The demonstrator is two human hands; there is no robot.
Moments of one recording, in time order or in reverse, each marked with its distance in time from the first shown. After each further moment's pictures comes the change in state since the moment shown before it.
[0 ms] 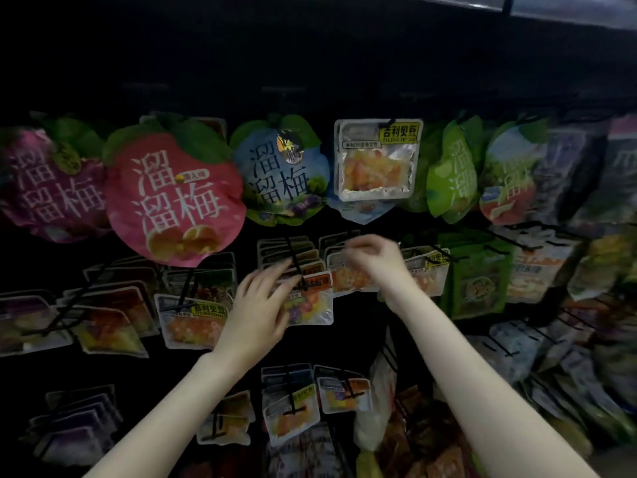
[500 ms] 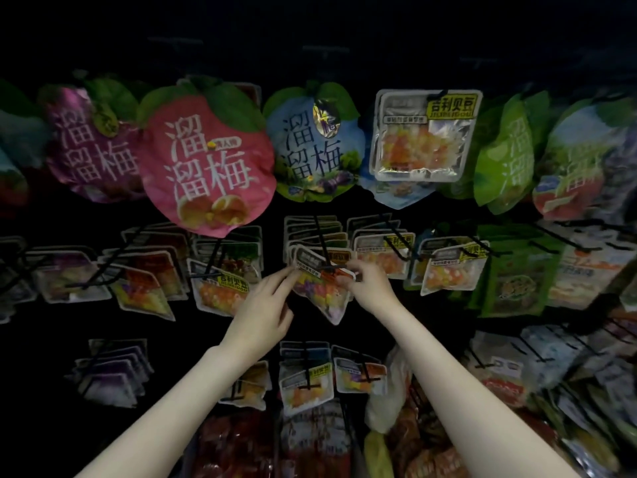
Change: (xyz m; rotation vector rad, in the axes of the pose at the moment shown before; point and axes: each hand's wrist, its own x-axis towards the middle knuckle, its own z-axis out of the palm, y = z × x) left_hand -0.034 -0.002 0.003 -0.108 -0.173 -0.270; right_hand -0.001 0.060 0.047 -0.524 -0.214 -0.152
